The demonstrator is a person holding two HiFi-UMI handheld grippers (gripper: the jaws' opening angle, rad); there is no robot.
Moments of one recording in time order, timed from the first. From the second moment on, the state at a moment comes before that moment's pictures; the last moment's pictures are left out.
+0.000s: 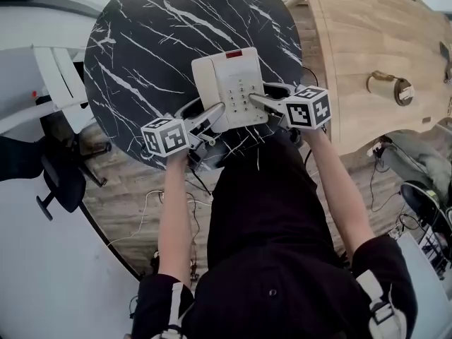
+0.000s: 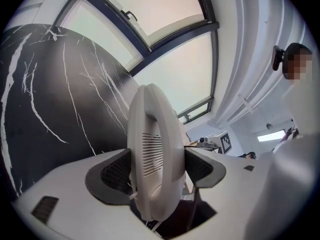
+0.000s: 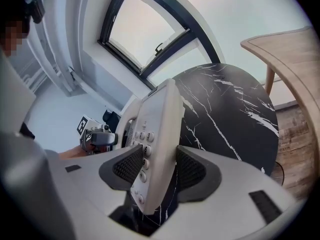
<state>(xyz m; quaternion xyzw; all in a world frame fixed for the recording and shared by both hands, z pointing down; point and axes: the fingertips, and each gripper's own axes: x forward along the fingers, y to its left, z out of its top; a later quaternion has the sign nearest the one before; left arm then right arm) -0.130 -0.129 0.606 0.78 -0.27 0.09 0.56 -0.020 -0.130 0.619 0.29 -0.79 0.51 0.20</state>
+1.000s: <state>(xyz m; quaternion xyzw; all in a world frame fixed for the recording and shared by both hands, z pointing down) -0.116 -0.061 0.540 0.78 -0.35 0.04 0.51 -0.005 -0.077 0.558 0.24 -0.83 0.47 0.18</state>
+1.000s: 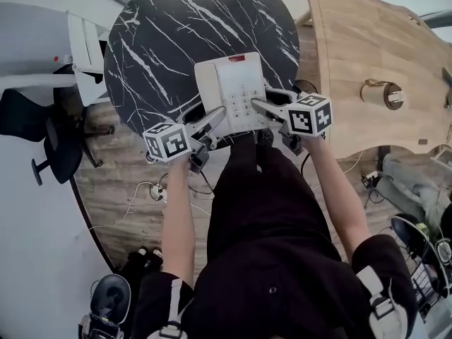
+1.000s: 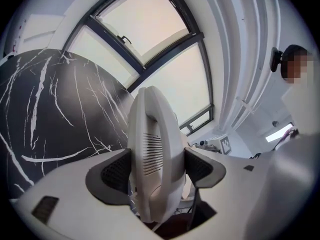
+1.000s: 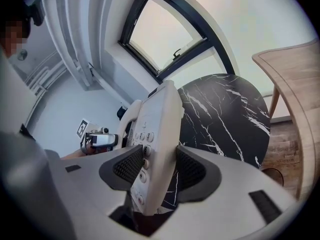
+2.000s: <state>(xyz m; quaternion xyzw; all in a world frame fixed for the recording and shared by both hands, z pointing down) -0.073 -0.046 0.404 0.84 -0.41 0.00 0.36 0.035 -0.075 0.424 0.22 -0.91 0.33 0.11</state>
